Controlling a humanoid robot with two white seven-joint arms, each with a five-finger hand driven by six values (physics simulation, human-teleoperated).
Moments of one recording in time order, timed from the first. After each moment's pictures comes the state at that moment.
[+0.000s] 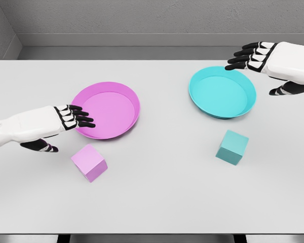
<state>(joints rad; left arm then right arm) -0.52 1.18 -0.83 -1.73 -0.28 -0.61 -0.09 -0.56 -1.02 0.30 -1.74 0.16 -0.61 0.61</state>
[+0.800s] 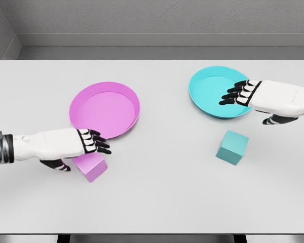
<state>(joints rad) -0.52 1.07 -0.87 -1.74 -0.34 -0.61 -0.28 -0.40 -0.99 0.31 -1.74 0.32 -0.61 0.61</state>
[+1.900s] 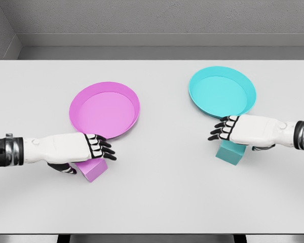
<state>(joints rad) -0.52 1.03 -0.89 -1.73 -0.38 -0.61 -0.31 -0.37 -0.93 0.47 -1.74 0.56 -0.61 0.61</state>
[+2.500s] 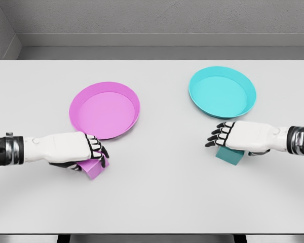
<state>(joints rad) -0.54 1.03 -0.89 -1.73 -0.39 -0.61 -0.31 -0.37 -0.91 0.51 -1.73 0.58 -0.61 0.61</state>
